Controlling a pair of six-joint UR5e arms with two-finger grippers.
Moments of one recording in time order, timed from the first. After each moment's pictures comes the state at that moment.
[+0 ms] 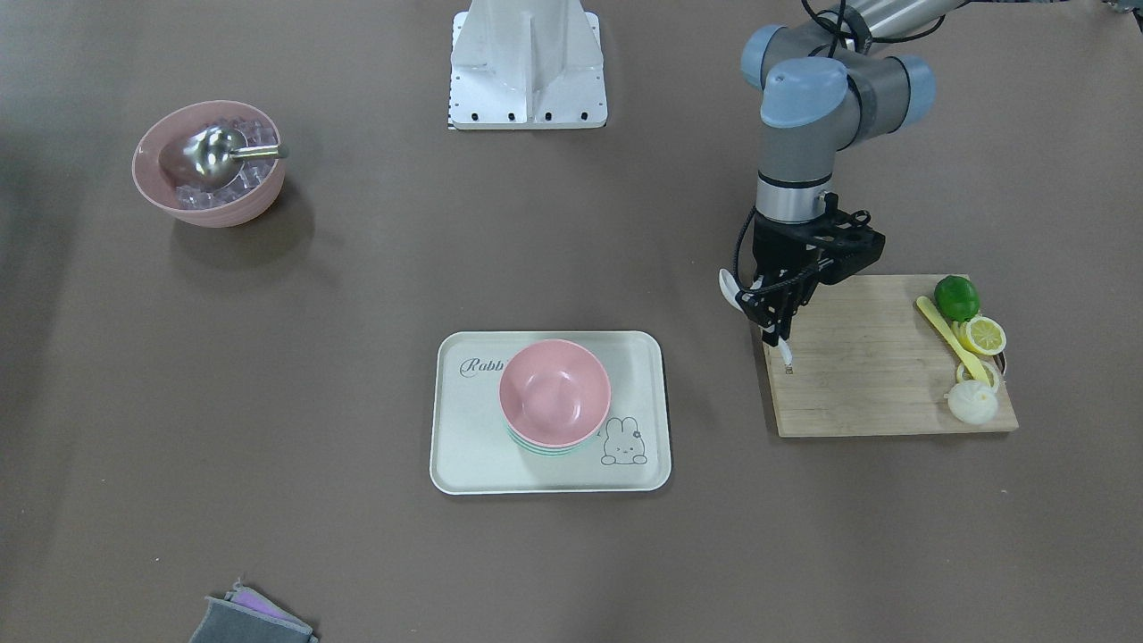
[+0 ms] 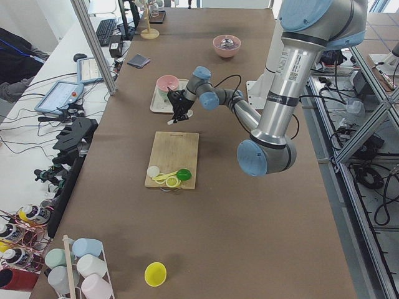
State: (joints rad) left arm -0.63 -1.98 -1.79 -1.77 -1.48 -1.72; right arm 1.50 -1.56 1.56 -1.37 2.25 0.18
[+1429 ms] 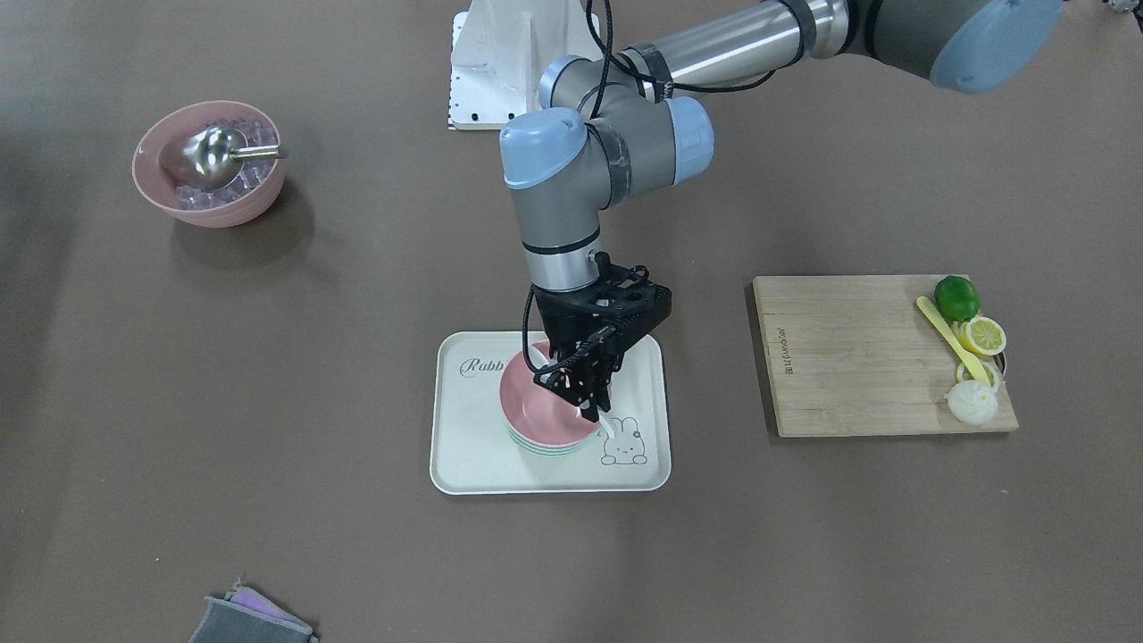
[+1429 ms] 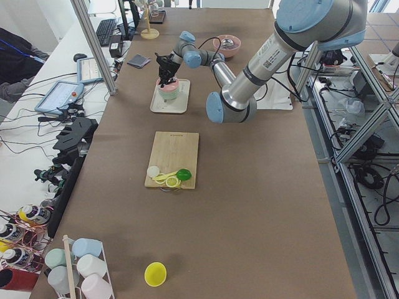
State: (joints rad) left arm -0.59 -2.54 -1.31 -1.64 -1.38 -1.95; right arm 1.50 -1.56 1.56 -1.37 2.25 0.18
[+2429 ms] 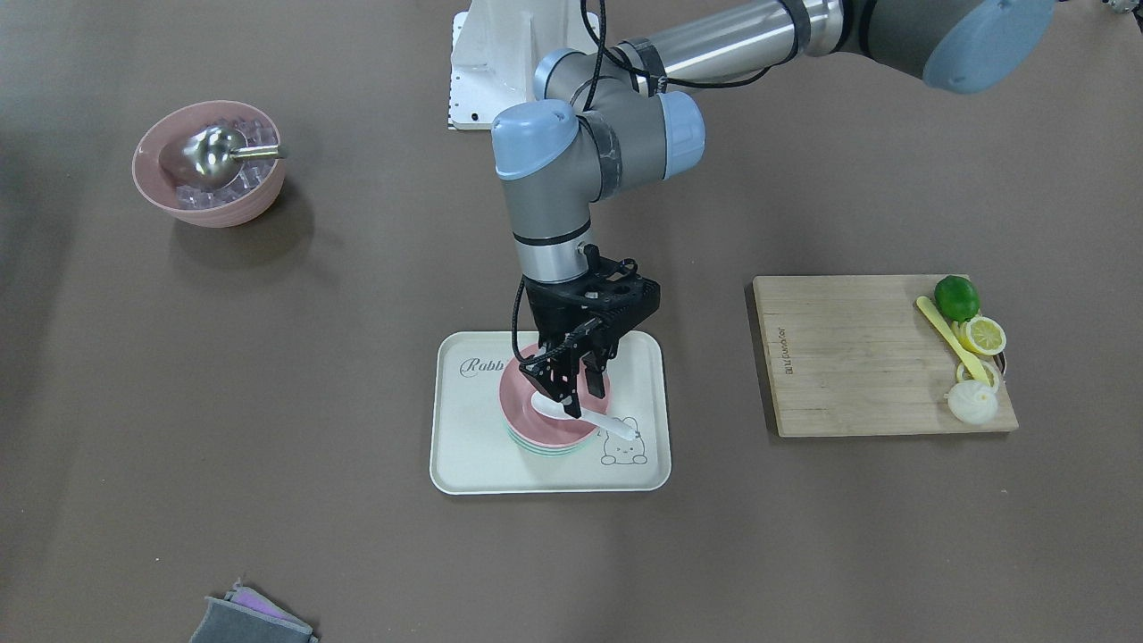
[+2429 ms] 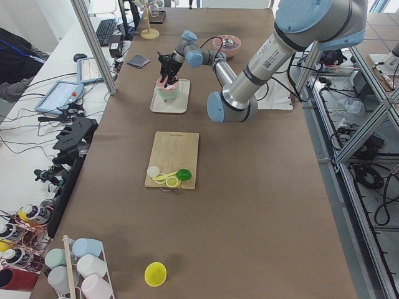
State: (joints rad) left arm -0.58 -2.54 -1.32 -1.64 -1.39 -1.93; right arm 1.50 -1.57 1.56 -1.37 2.25 0.18
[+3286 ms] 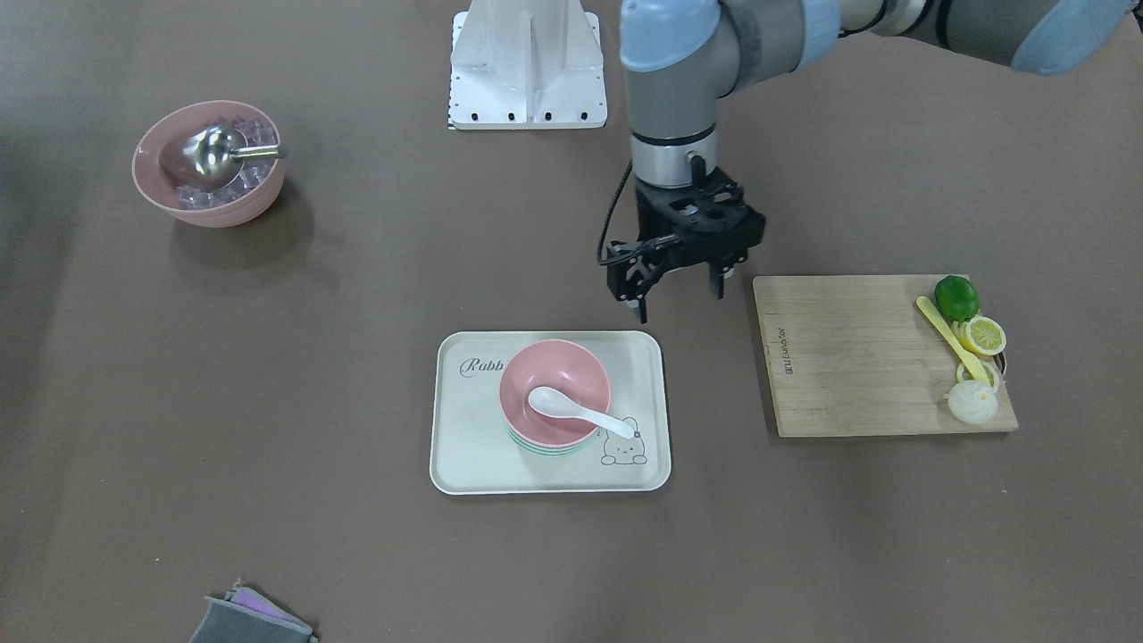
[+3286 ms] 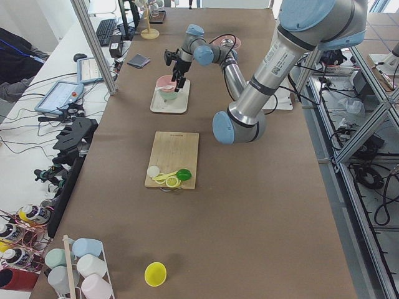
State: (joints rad) left arm -0.69 -2.25 -1.86 -1.31 -1.63 -1.26; right arm 1.50 -1.56 1.55 -1.37 2.25 0.18
